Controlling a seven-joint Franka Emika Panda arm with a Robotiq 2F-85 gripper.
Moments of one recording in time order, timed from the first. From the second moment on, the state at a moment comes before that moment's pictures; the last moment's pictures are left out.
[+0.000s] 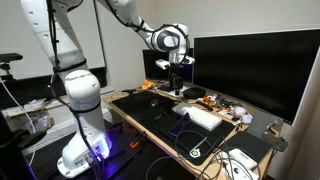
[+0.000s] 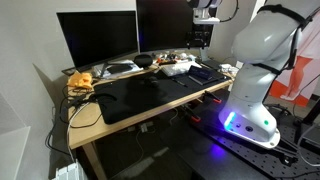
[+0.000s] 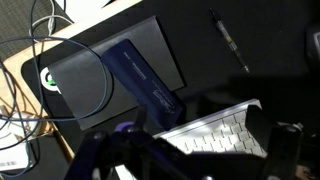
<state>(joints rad) -0.27 -0.20 -0.24 -2.44 -0.03 2.18 0.16</state>
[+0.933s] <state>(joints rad) -0.27 -0.11 -0.25 -2.45 -0.16 2.26 0.13</state>
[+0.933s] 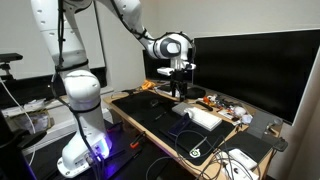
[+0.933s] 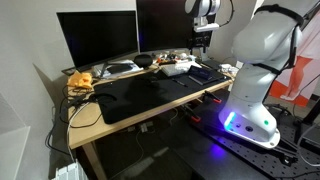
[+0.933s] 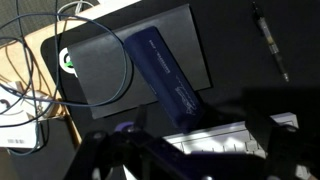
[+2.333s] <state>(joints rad) -0.29 0.21 -0.29 -2.43 -0.19 2.56 -0.14</state>
